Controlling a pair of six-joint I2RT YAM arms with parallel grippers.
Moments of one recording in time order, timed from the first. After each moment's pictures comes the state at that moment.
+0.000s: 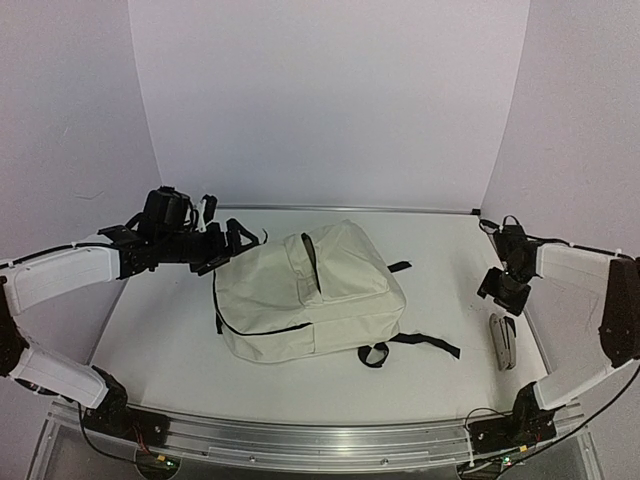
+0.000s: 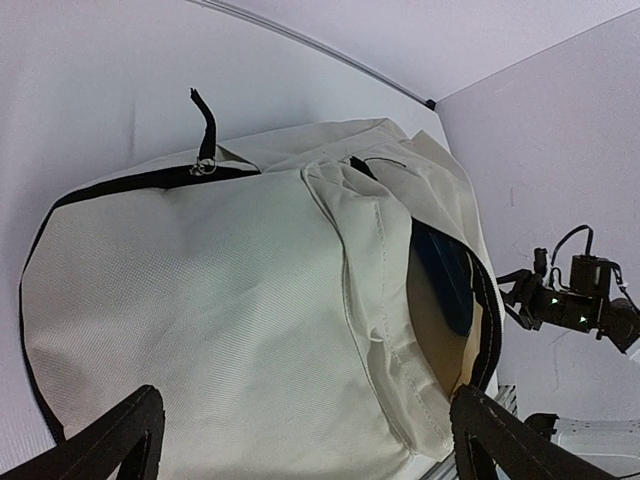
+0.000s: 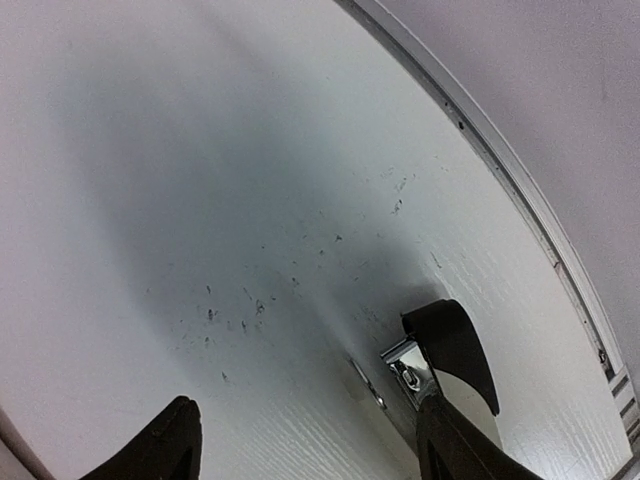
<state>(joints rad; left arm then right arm) -0.55 1.28 0.92 -0.18 0.27 -0.73 0.07 1.44 0.86 -0.63 0.25 0.68</state>
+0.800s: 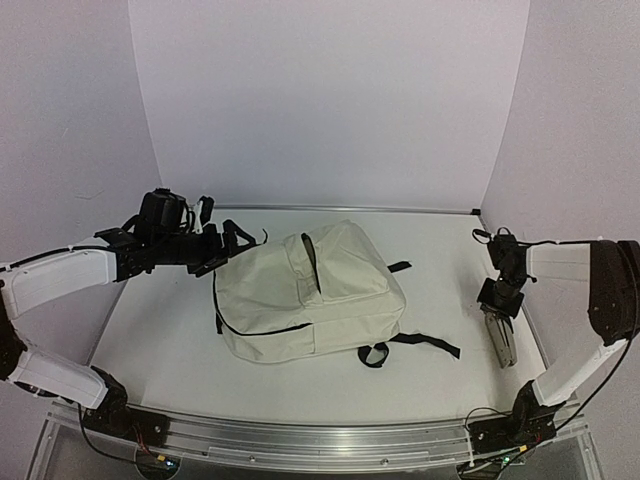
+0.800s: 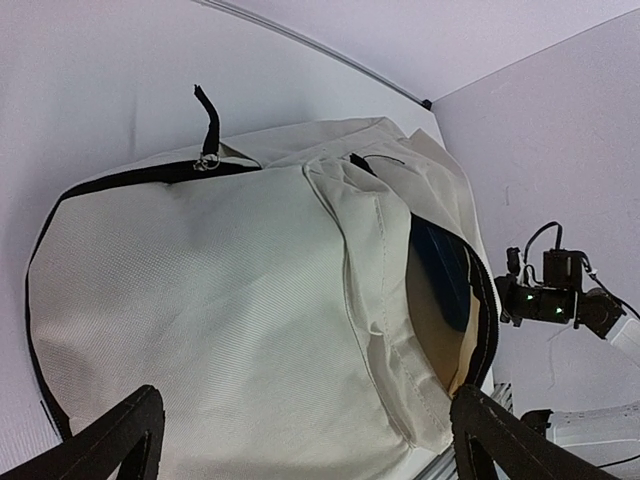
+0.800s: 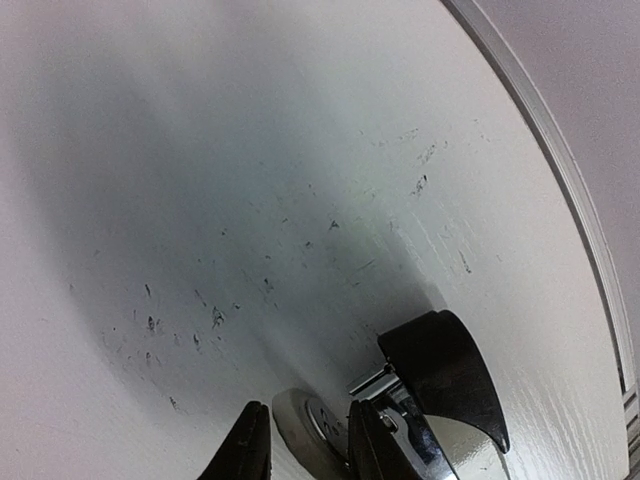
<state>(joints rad) -0.53 1.26 0.89 -0.18 0.30 -0.73 0.05 1.57 0.85 -0.58 0.21 0.62</state>
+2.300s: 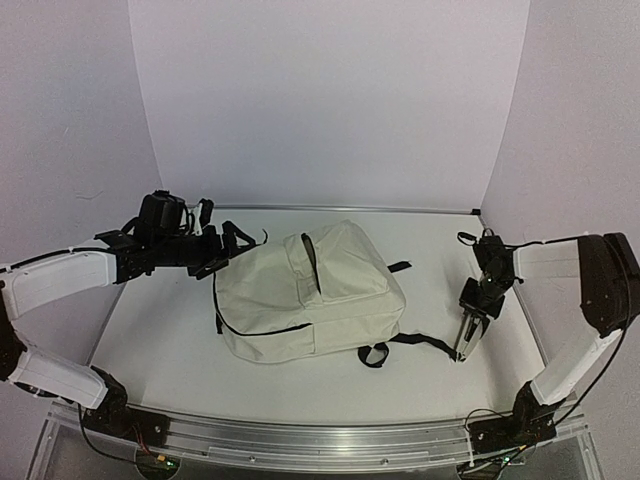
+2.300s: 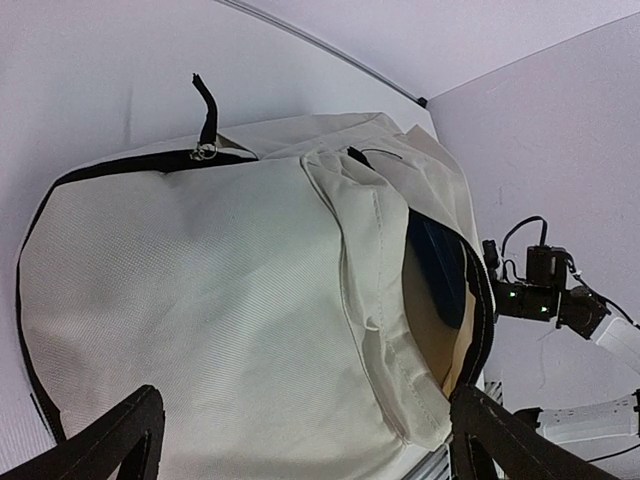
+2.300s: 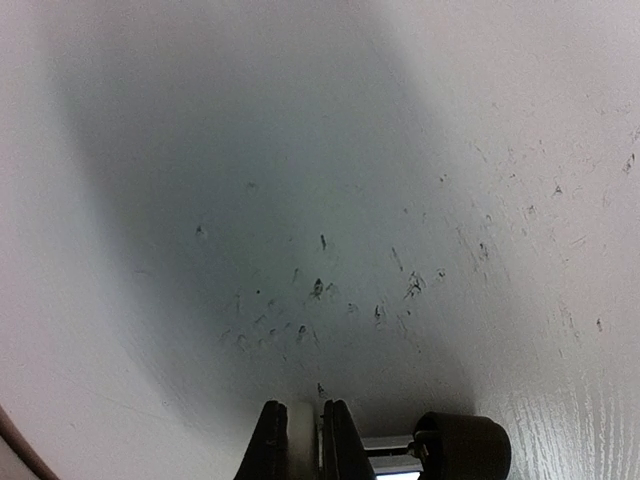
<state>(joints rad) -0.53 1.26 0.88 -0.16 0.31 -0.76 0.13 1.64 0.85 -0.48 0.06 0.65</state>
